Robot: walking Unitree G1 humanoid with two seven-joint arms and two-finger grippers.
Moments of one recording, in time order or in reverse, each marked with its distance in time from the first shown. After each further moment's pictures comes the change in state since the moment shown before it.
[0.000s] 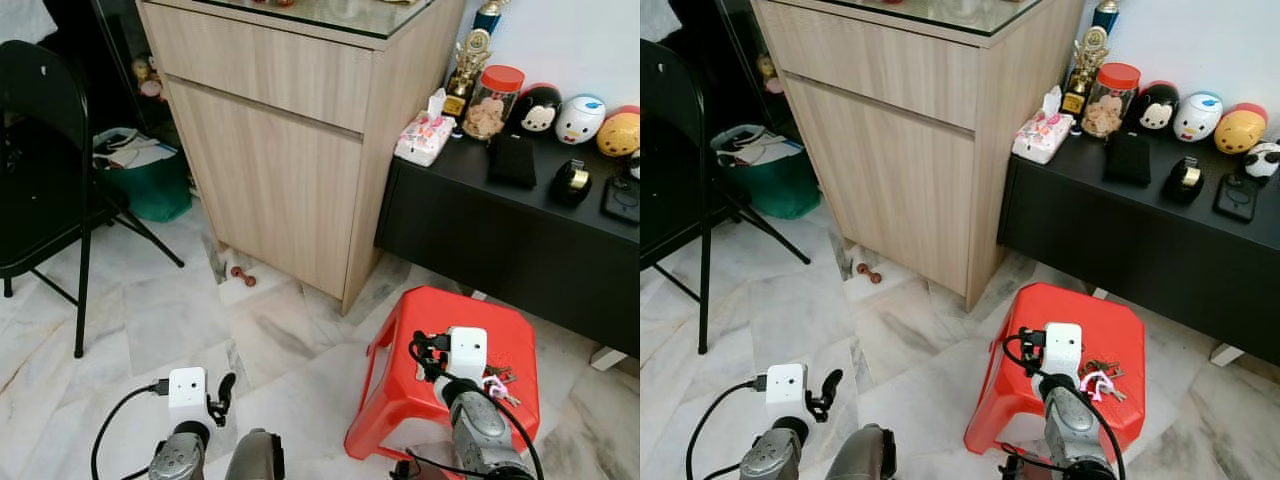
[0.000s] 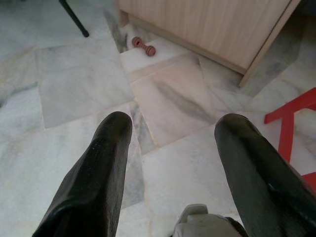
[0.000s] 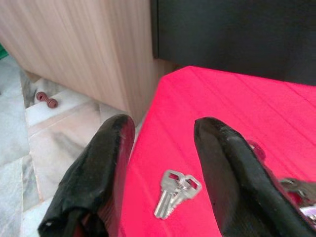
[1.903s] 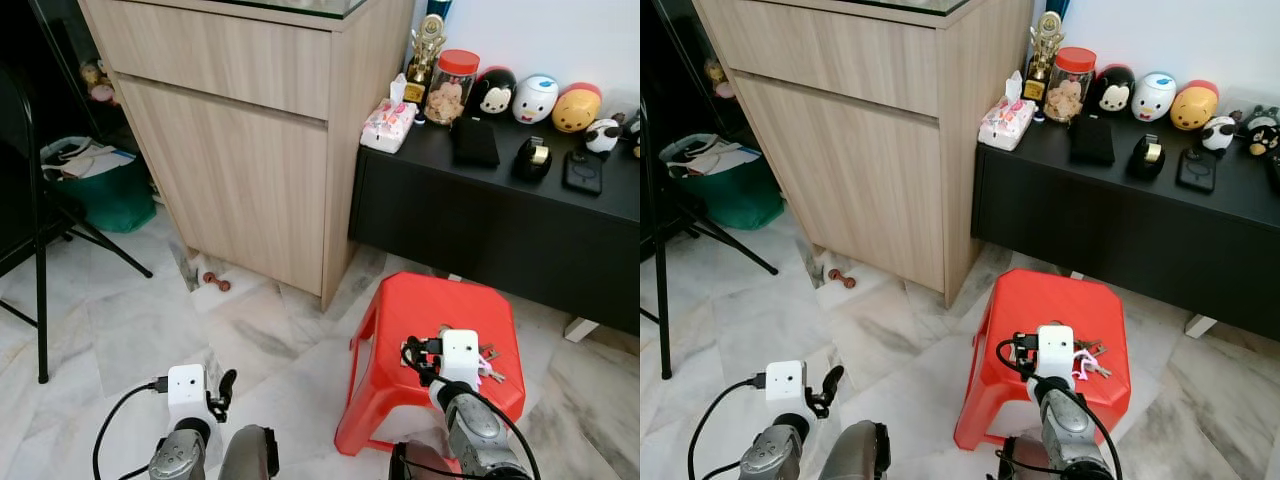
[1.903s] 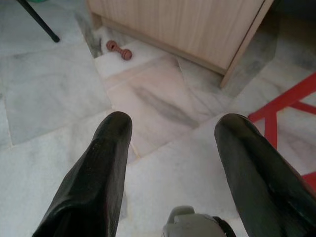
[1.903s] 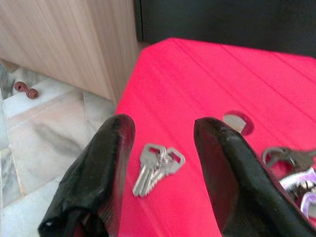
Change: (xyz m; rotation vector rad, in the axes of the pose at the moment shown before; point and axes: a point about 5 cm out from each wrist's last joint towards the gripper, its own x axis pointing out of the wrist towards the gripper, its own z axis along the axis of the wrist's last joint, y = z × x) left arm 0.002 -0.002 0.003 -0.030 -0.008 -0.013; right arm -0.001 0.005 -0.007 -0.038 0.042 0.027
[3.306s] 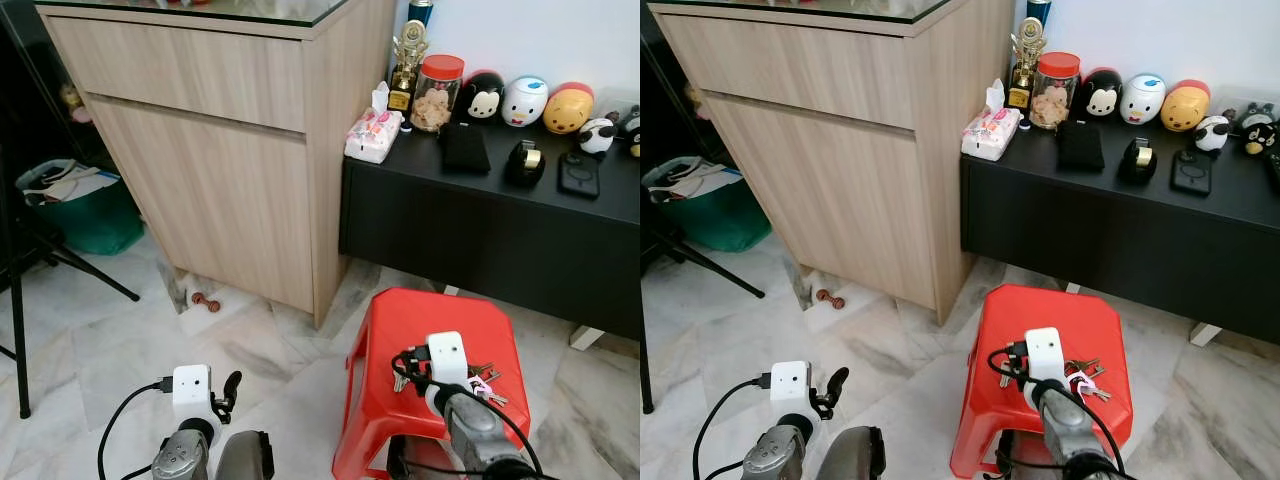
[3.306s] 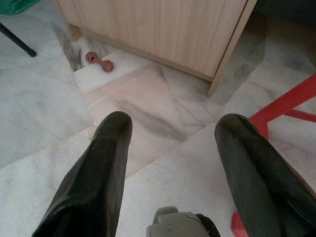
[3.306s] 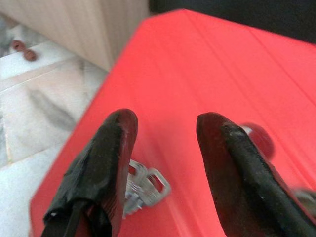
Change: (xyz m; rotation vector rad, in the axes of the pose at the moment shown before) left arm 0.000 -0.004 -0.001 0.001 0.014 -0.028; right arm 0.008 0.007 0.000 -0.149 0.134 0.099
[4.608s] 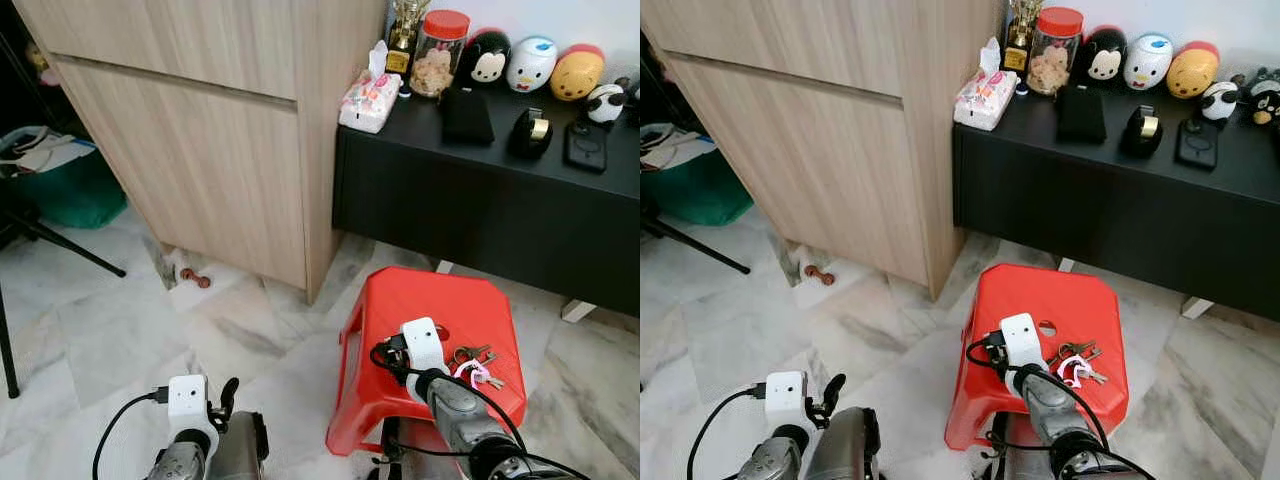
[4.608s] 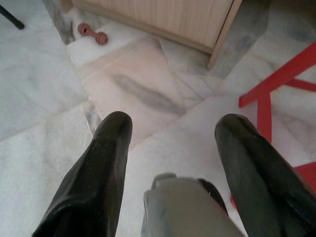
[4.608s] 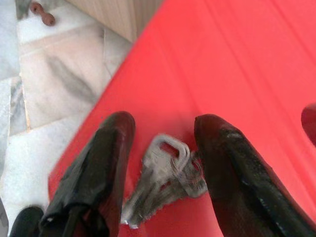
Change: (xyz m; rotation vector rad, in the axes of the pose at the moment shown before) left arm -0.014 0.005 -0.009 0.007 -0.027 0.007; right arm 0.009 0.016 0.013 -0.040 0.031 0.101
